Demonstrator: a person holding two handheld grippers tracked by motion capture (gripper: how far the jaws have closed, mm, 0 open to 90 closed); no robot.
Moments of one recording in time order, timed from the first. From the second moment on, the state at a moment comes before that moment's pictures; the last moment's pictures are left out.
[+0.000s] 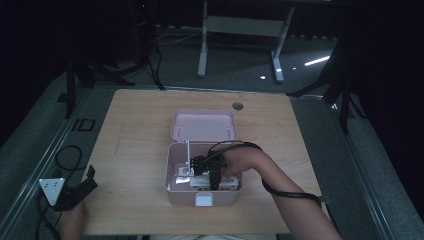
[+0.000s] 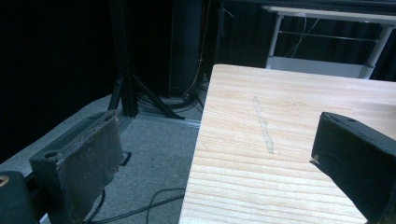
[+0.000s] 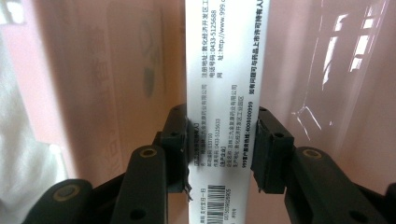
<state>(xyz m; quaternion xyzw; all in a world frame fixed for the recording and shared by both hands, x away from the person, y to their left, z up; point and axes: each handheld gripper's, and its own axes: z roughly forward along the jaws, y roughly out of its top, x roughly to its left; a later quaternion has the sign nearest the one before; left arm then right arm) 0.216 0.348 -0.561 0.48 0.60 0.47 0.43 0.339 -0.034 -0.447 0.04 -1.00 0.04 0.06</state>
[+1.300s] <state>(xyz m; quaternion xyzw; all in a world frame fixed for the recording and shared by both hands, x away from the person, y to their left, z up) 0.216 0.347 -0.562 0.48 0.60 0.48 0.42 0.372 -0.150 -0.365 -0.09 -0.94 -0.31 -0.12</state>
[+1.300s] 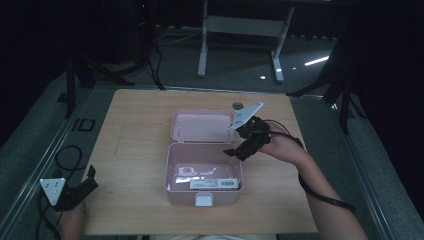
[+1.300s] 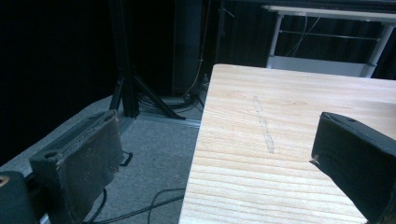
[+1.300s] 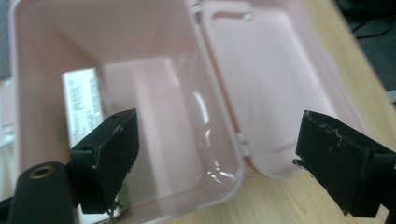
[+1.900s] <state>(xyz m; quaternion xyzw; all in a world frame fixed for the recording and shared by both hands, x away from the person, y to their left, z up) 0.216 0.347 -0.562 0.48 0.60 0.48 0.42 0.397 -0.219 -0.421 -0.23 -0.88 -0.38 -0.14</state>
